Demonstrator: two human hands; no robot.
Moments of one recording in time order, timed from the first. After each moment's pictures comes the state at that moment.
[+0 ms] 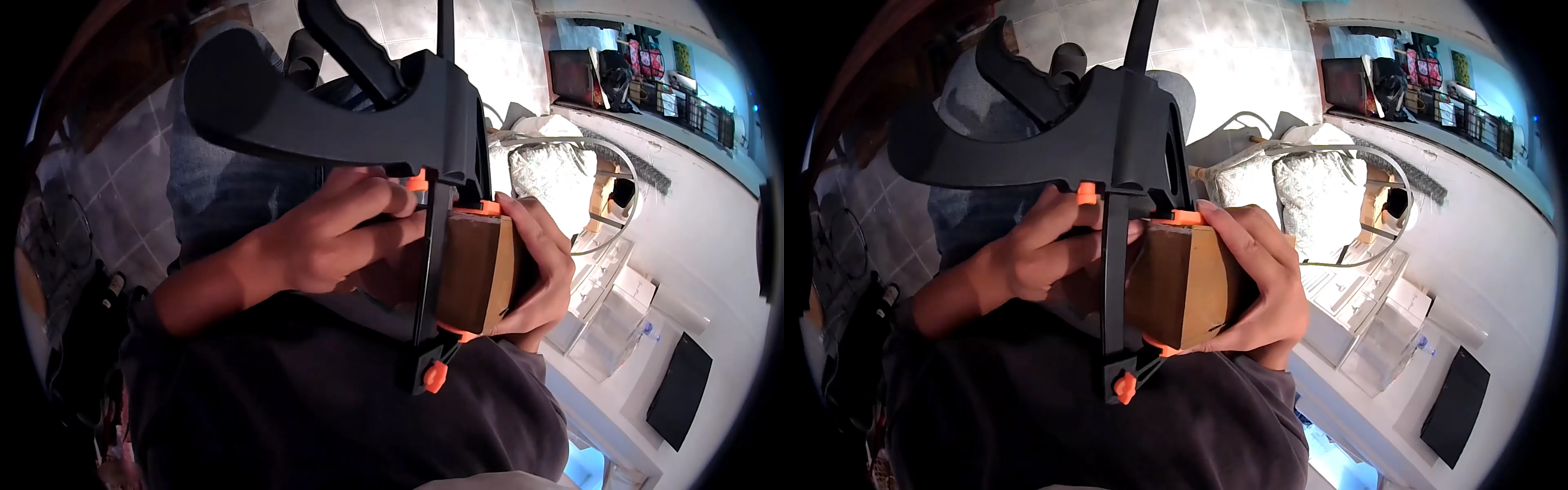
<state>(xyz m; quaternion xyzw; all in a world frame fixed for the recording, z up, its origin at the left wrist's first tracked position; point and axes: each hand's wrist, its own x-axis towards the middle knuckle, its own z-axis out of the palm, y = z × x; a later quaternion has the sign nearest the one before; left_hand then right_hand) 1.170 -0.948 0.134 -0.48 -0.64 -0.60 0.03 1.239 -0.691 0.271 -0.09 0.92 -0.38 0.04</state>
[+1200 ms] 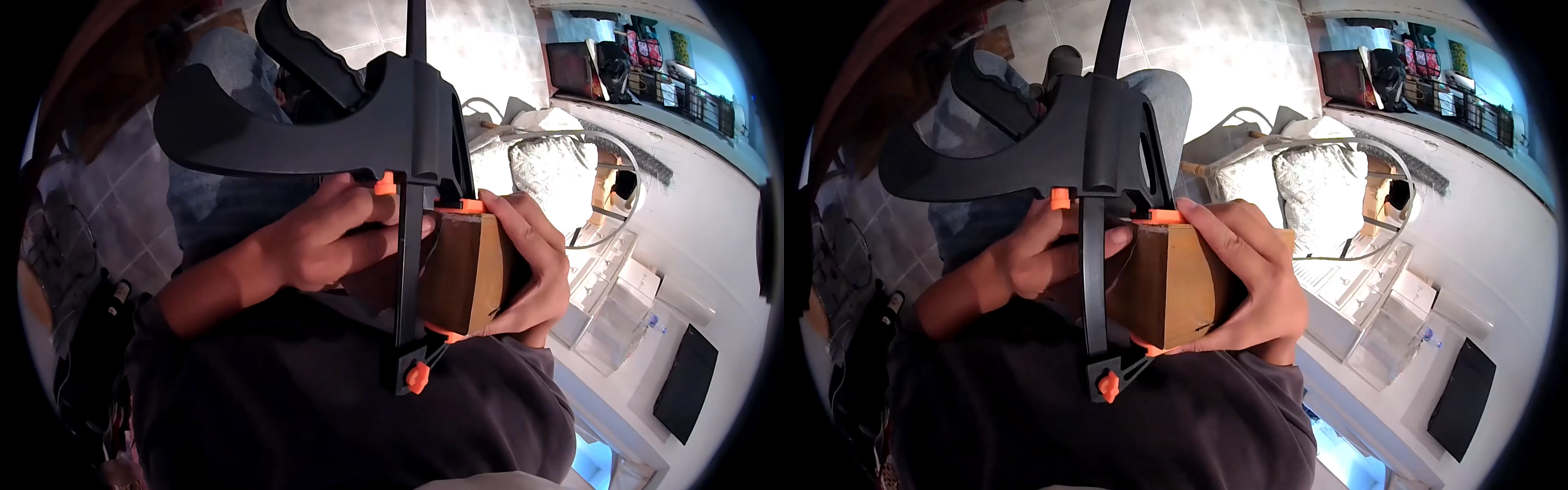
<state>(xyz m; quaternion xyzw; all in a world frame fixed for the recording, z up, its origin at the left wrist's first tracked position) 1.170 -0.933 0.130 -0.40 -0.56 -0.71 -0.16 1.231 -0.695 0.280 -0.09 0.92 -0.37 0.10</state>
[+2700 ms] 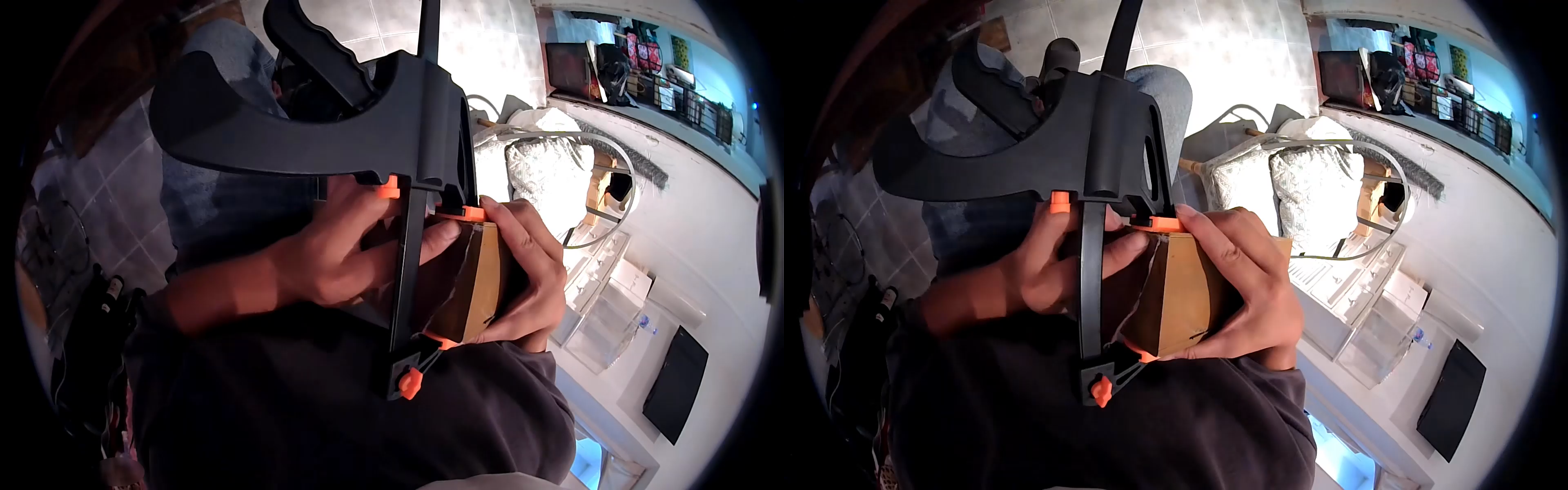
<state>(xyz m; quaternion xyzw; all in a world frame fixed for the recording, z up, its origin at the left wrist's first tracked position) 1.183 -0.922 0.144 -0.37 -0.66 -0.65 0.09 1.221 -0.697 0.281 -0.12 0.91 -0.37 0.12</state>
